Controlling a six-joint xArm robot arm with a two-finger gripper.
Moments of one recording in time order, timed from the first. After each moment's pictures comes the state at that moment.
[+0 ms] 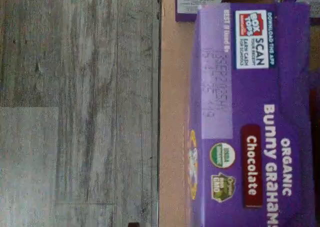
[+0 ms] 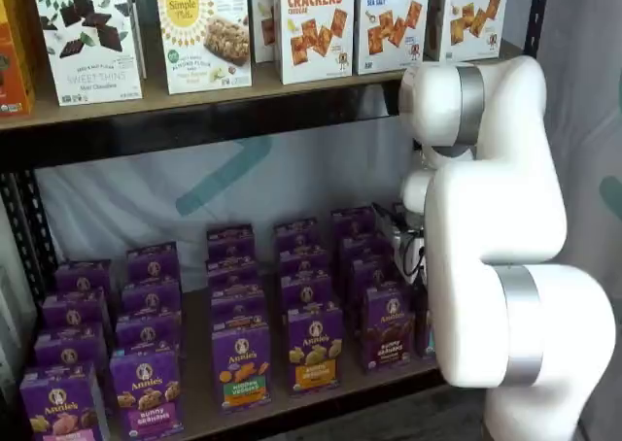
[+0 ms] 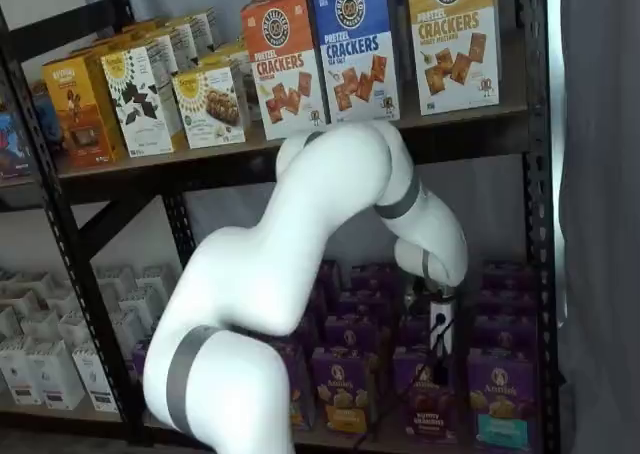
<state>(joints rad) -0.28 1.07 -1.66 0.14 0.66 -1.96</state>
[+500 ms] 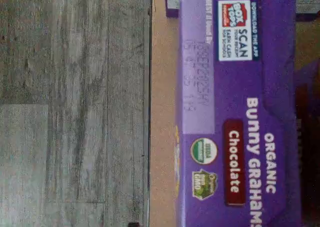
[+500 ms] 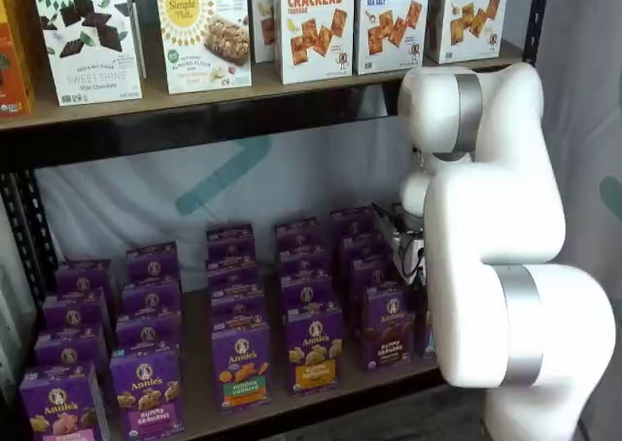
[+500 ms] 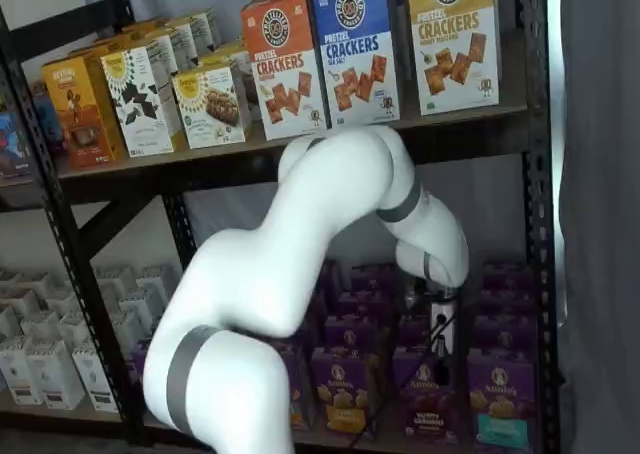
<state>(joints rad) -0.28 1.11 -1.70 0.13 0.66 -1.95</state>
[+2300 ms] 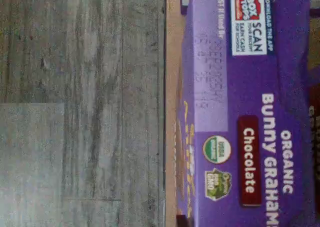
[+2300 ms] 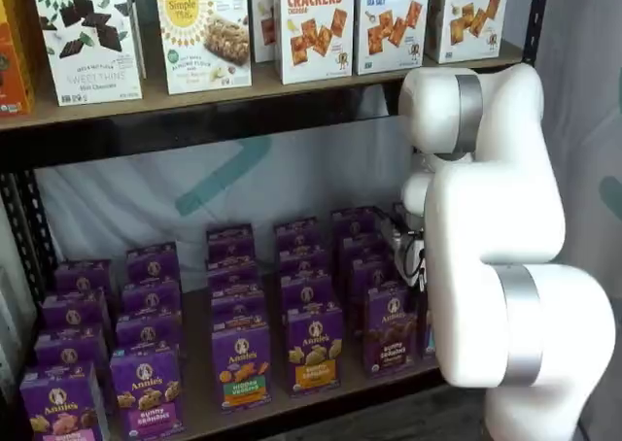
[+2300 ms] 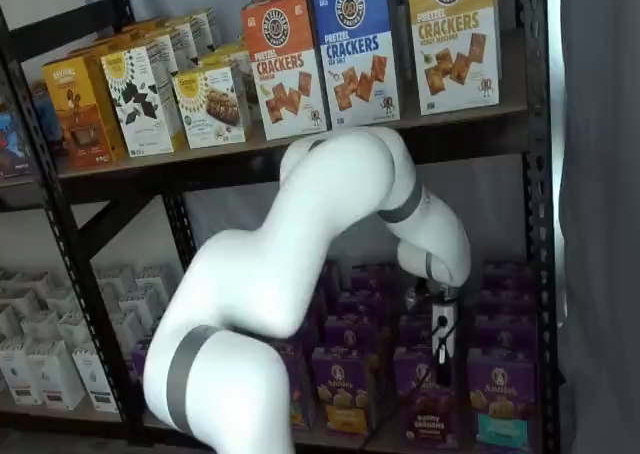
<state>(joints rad) -0.28 1.11 -1.71 0.10 0.71 -1.93</state>
